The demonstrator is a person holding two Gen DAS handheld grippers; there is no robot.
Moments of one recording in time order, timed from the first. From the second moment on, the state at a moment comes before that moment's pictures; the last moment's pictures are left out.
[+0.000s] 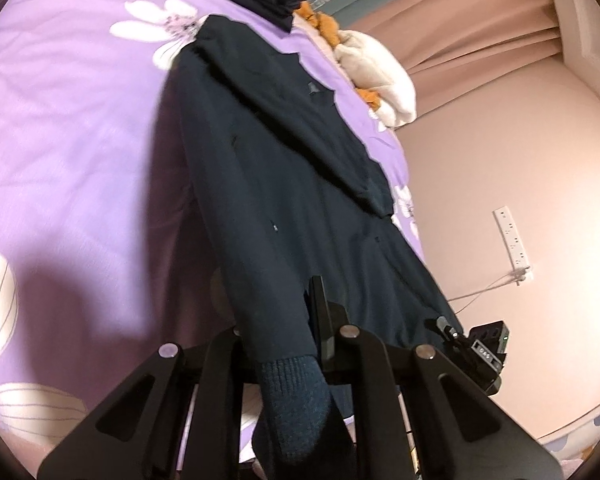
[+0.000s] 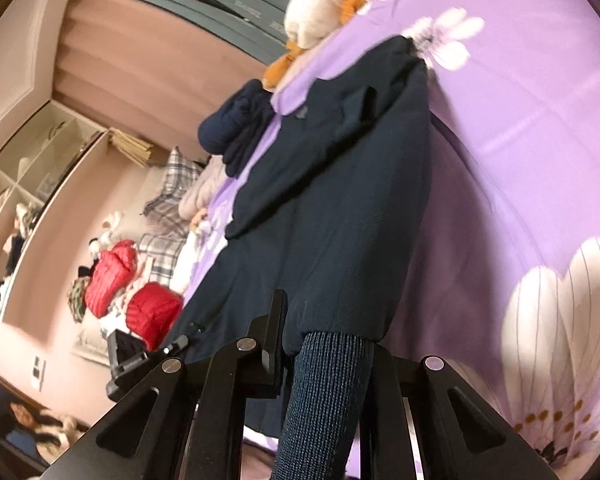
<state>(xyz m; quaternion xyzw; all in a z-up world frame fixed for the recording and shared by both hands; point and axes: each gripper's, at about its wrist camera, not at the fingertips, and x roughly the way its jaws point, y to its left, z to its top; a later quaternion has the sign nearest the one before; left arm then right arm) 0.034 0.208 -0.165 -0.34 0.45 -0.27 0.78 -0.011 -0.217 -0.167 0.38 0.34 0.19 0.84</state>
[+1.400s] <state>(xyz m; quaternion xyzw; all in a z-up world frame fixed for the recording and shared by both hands) -0.002 0.220 -0.091 -0.33 0.35 -0.34 0.81 -0.044 -0.217 -0.110 0.35 0.25 0.25 0.87</state>
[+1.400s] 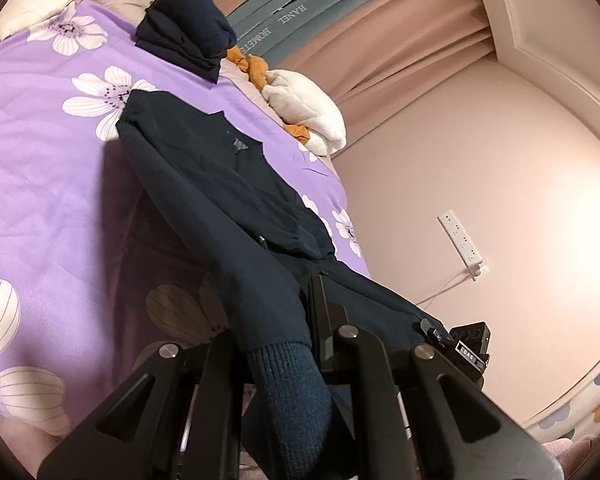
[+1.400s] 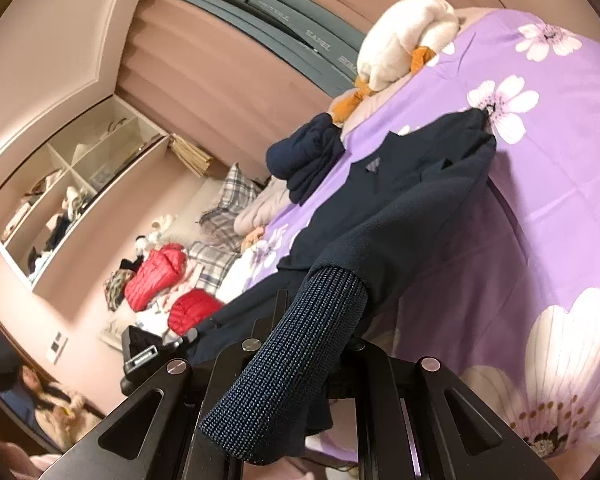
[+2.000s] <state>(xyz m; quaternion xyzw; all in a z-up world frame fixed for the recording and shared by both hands) -0.015 0.220 -0.081 -0.31 0.35 -0.33 0.82 -0.049 -0.224 -0.100 0.34 0.23 0.26 0.87</state>
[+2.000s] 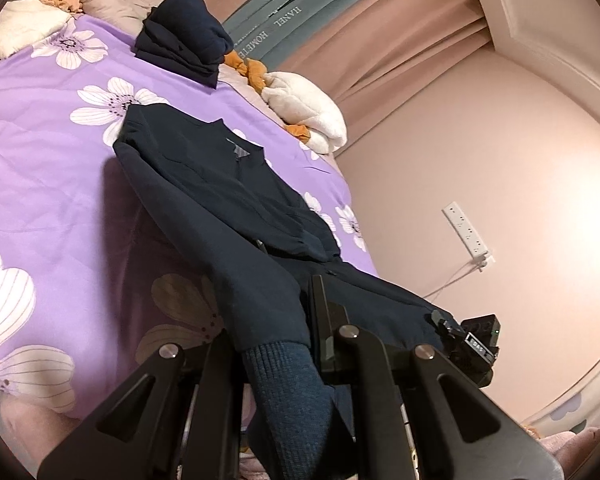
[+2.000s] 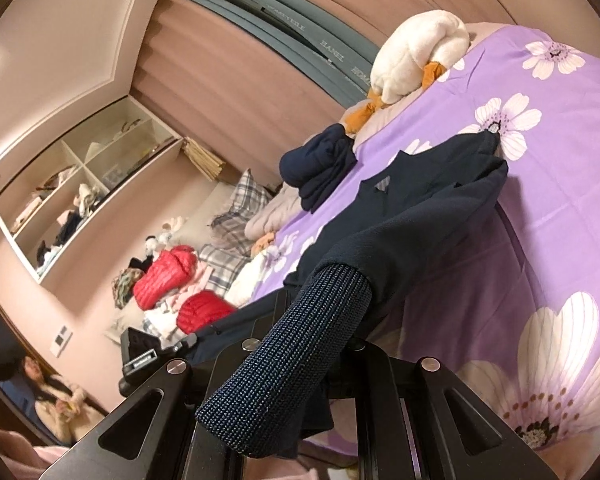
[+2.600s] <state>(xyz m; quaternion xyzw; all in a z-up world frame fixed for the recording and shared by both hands) -0.029 0.204 -0.060 -0.25 0.34 -0.32 0.85 -0.058 -0.229 -0.093 0.34 0.22 0.27 0.88</state>
